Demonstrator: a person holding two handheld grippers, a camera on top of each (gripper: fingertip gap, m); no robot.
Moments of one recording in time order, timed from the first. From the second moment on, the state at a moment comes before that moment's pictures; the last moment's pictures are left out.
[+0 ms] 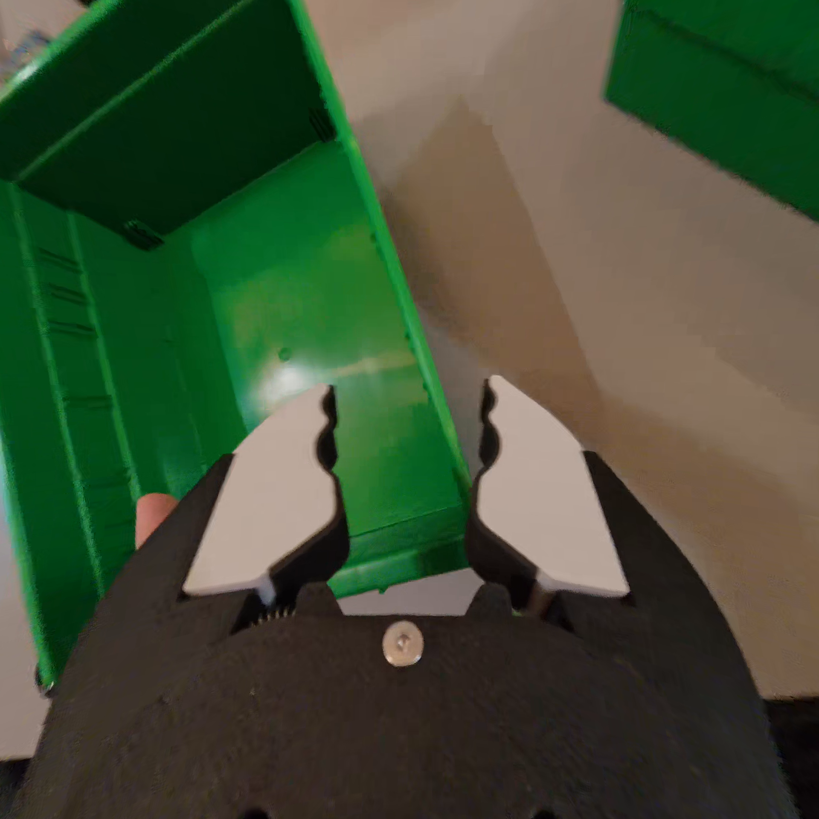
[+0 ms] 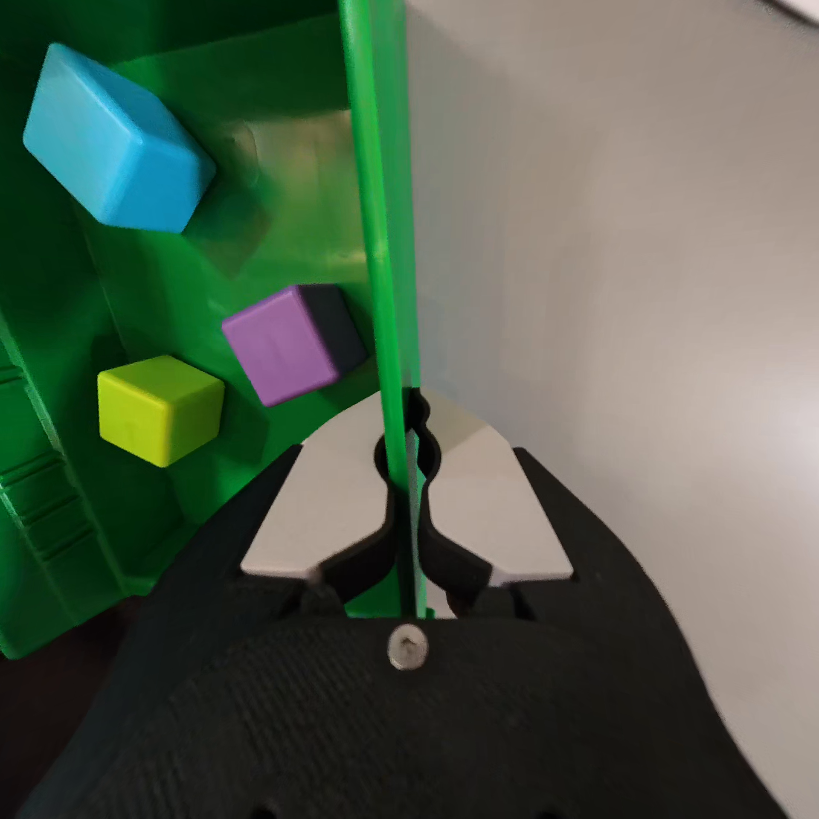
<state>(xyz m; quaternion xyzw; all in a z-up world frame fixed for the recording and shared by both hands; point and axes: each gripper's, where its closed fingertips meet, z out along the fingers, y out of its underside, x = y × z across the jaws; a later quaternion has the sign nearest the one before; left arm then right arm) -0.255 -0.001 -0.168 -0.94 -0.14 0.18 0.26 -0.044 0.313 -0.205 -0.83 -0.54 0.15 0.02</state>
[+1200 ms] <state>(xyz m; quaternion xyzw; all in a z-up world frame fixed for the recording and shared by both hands) -0.316 -0.028 -0.115 -0.91 -0.17 0.24 0.31 -0.067 0.260 -0.183 -0.81 -0.57 0.15 0.03</state>
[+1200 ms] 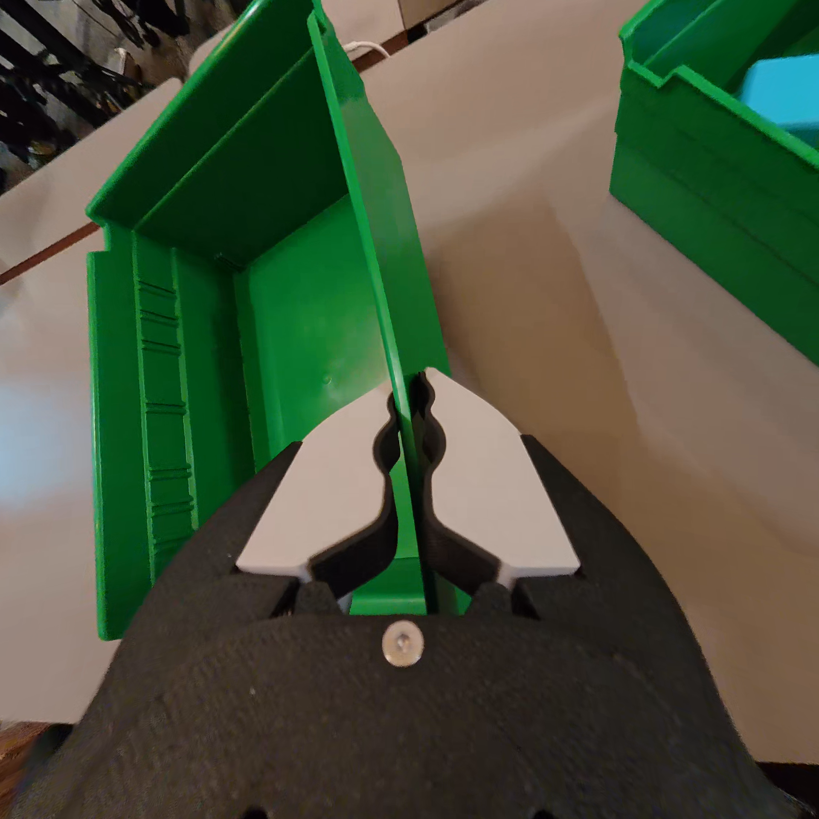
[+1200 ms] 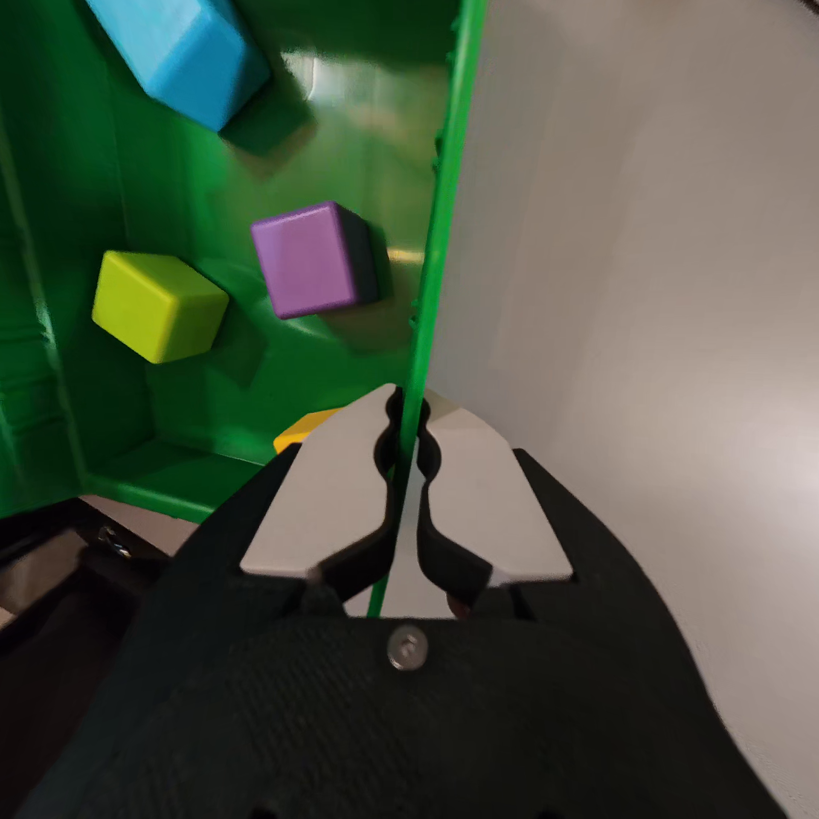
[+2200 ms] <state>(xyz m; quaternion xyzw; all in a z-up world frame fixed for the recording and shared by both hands) -0.359 -0.163 -0.020 -0.84 -0.30 0.30 0.35 -0.280 0.073 -0.179 -0.79 -0.56 0.22 0.06</state>
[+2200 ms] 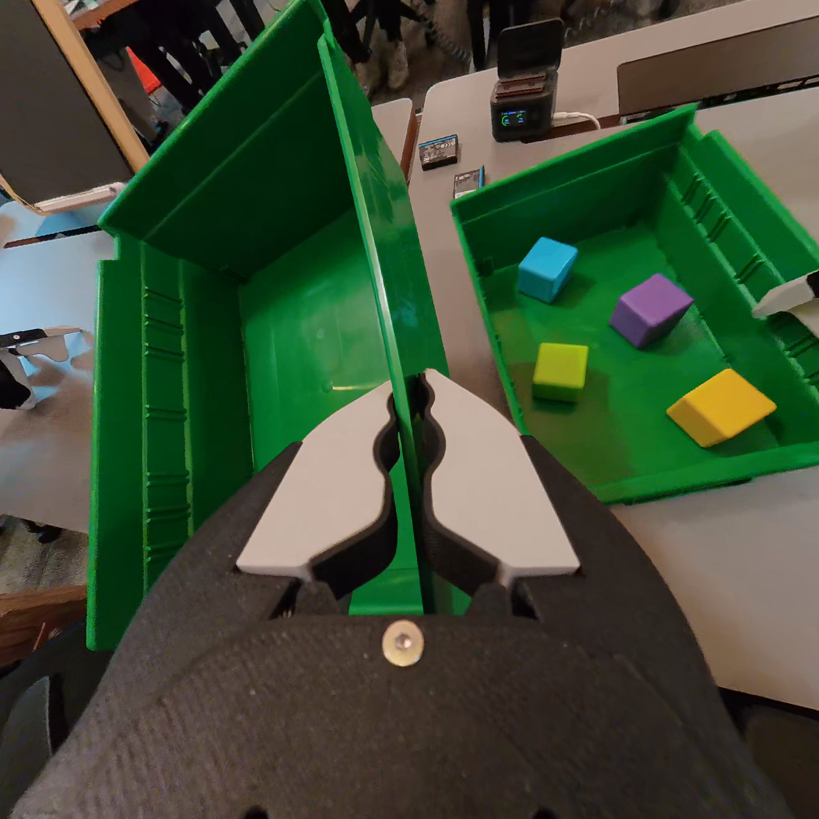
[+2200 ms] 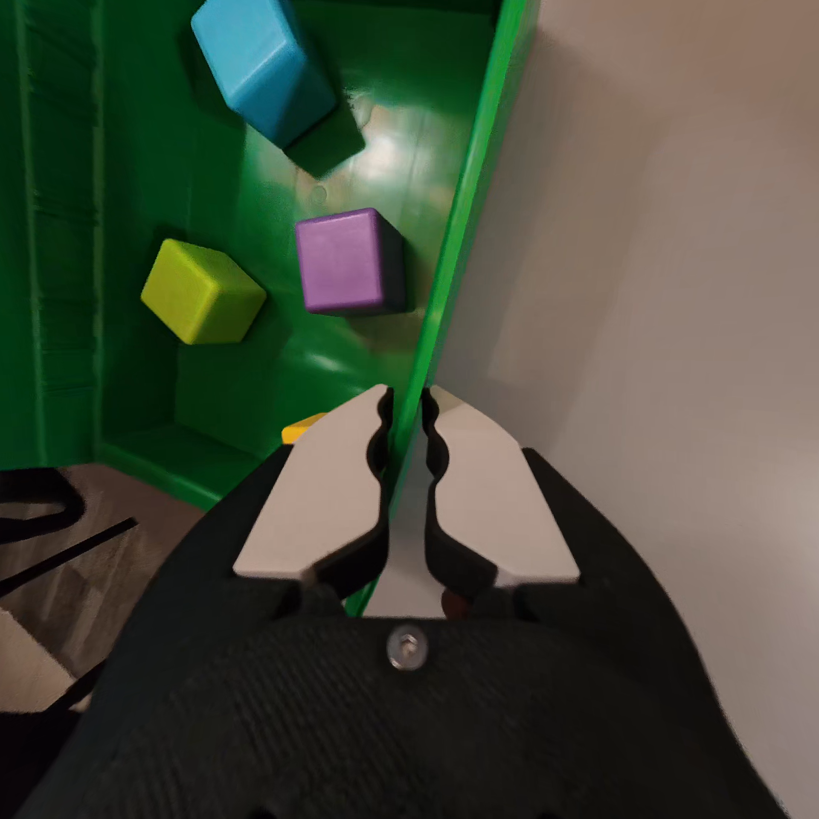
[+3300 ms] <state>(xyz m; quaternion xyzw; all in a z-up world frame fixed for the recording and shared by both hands) -0.351 -0.157 -0.019 -0.84 -0.29 0.28 0.35 -0.229 -0.015 -0.155 -0.71 -0.60 0.37 0.01</state>
